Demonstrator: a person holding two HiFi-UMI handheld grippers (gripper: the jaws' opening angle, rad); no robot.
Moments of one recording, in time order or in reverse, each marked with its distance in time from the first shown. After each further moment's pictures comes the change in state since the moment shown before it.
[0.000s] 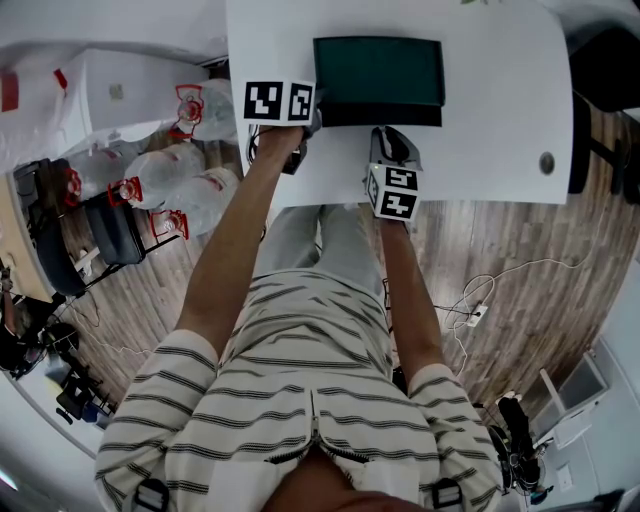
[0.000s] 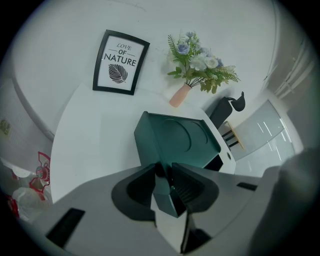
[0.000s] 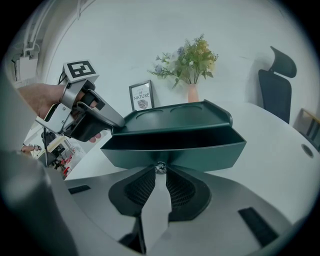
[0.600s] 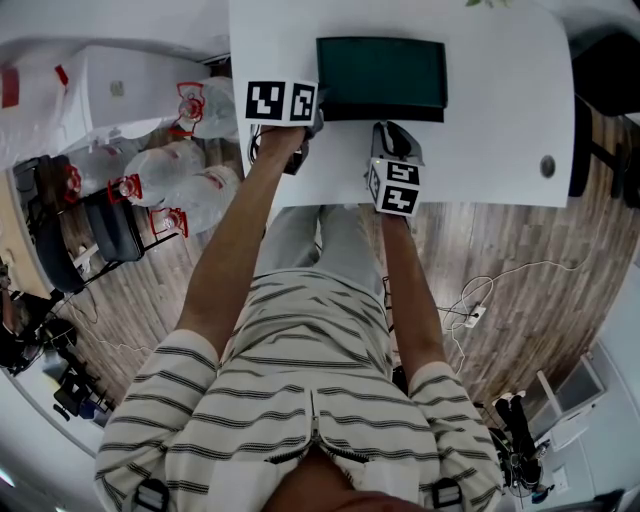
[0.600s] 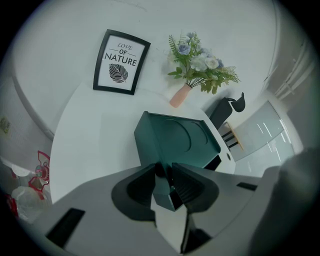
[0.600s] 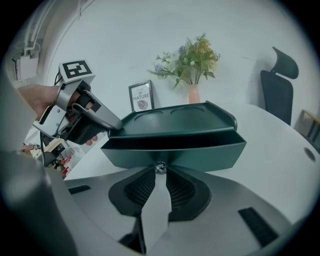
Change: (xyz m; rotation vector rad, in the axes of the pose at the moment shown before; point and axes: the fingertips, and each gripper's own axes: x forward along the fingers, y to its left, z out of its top) left arm -0.001 0.001 0.000 -0.005 -0.004 -0.005; right arm 0.009 -0.001 0.009 -0.008 -0.006 0.002
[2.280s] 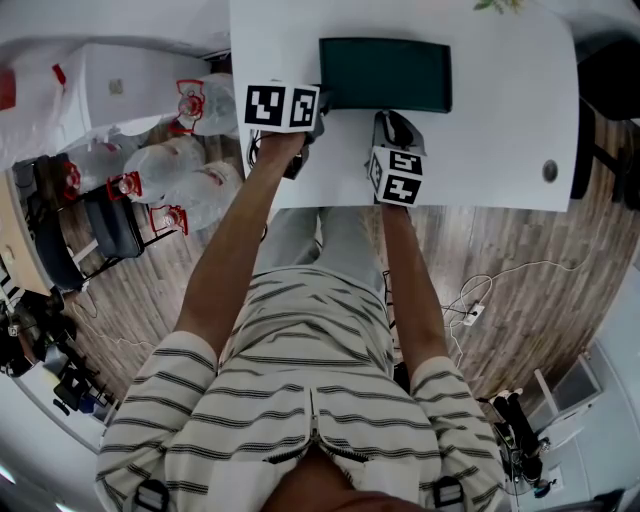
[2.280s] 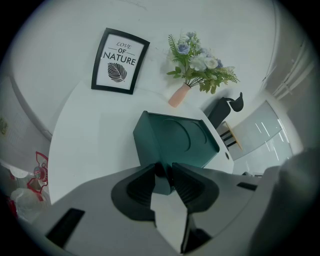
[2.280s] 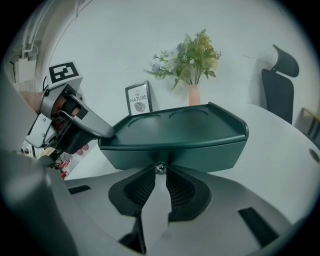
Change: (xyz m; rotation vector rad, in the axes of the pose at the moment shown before) left arm 0.001 -0.002 0.000 0.006 0.008 -0.020; right arm 0.020 -0.006 0.020 0.020 -0.014 -0.004
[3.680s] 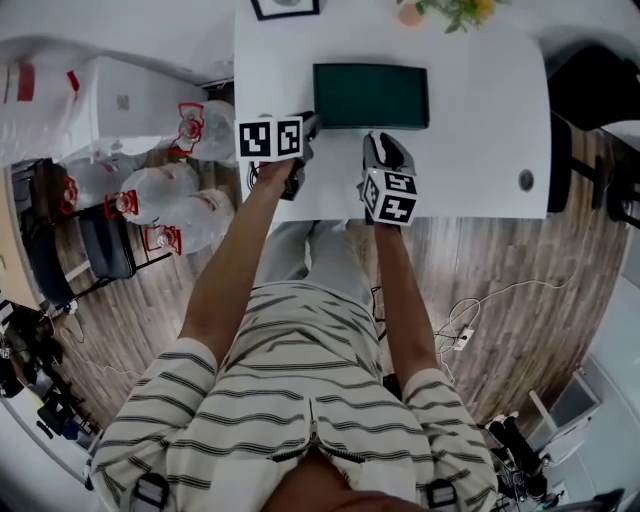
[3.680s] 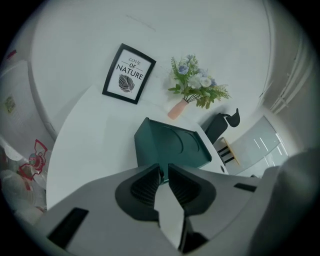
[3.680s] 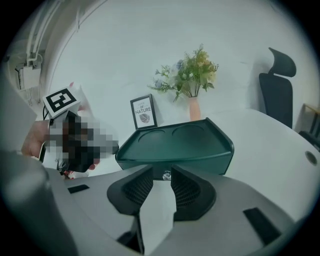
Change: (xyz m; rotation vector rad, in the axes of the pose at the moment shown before) left arm -0.025 -0.010 -0.006 -0.077 -0.174 -0.034; right arm -0.042 0.009 0.025 0.022 -0.068 0.047
